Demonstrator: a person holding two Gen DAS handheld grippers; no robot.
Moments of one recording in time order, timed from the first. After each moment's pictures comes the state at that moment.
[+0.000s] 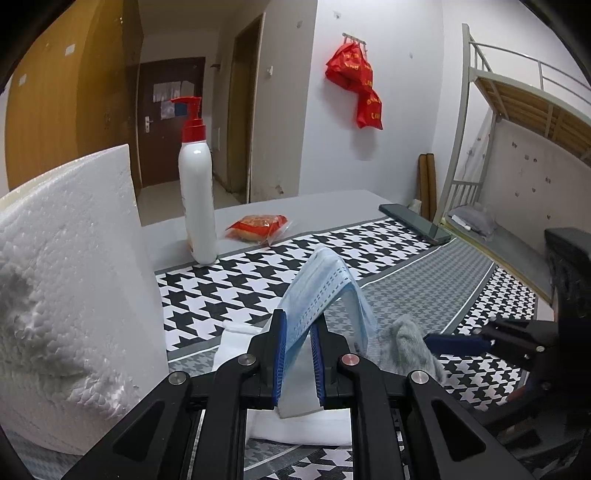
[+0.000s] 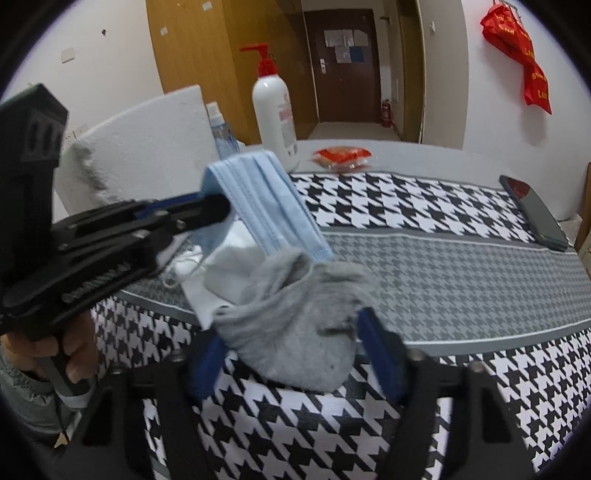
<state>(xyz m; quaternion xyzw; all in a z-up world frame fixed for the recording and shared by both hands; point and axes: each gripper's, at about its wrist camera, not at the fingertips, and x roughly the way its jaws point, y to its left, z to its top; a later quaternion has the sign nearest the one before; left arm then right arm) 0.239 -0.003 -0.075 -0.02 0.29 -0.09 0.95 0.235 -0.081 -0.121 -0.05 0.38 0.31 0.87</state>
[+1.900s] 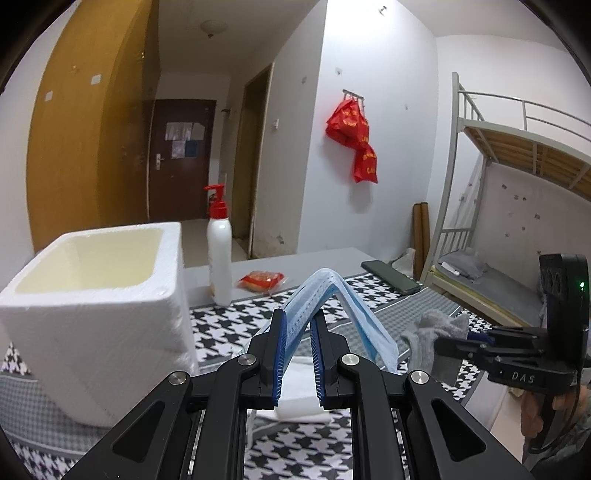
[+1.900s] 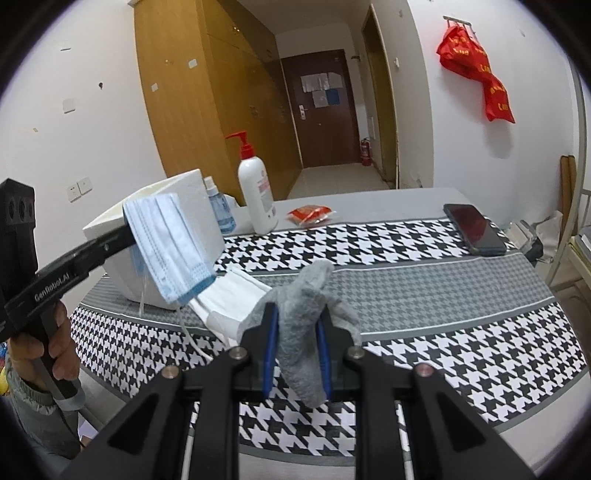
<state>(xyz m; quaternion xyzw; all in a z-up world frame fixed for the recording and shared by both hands) 0.160 0.007 -0.019 -0.04 0.20 -0.08 0.98 0.178 -0.150 -0.056 0.01 0.29 0.29 0.91</state>
